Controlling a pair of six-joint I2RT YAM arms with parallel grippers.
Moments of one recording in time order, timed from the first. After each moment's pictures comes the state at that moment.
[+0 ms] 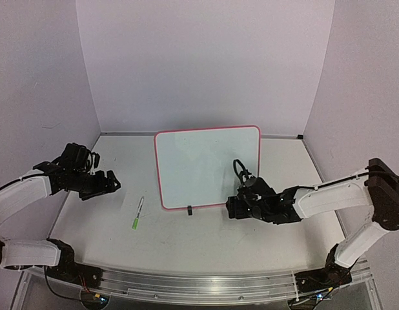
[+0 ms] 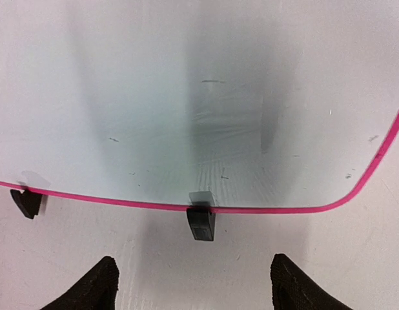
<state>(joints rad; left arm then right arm) -0.30 1.06 0.72 -0.55 0.11 -0.49 0.97 1.59 0.77 -0.02 0.42 0.62</state>
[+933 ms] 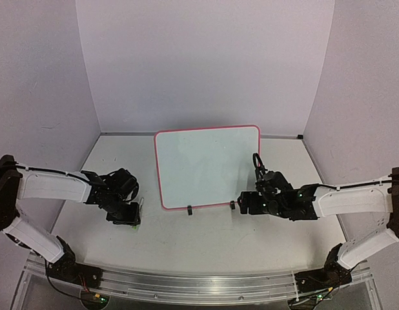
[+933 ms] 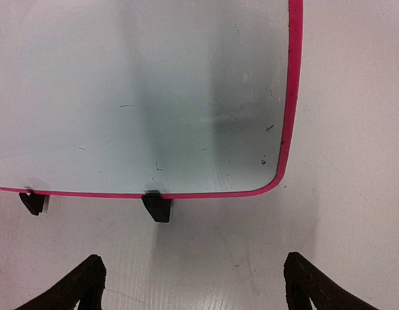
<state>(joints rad) -0.74 1.42 0.71 -0.52 -0.02 -0.65 0.89 1.38 0.68 -0.12 0.38 0.64</state>
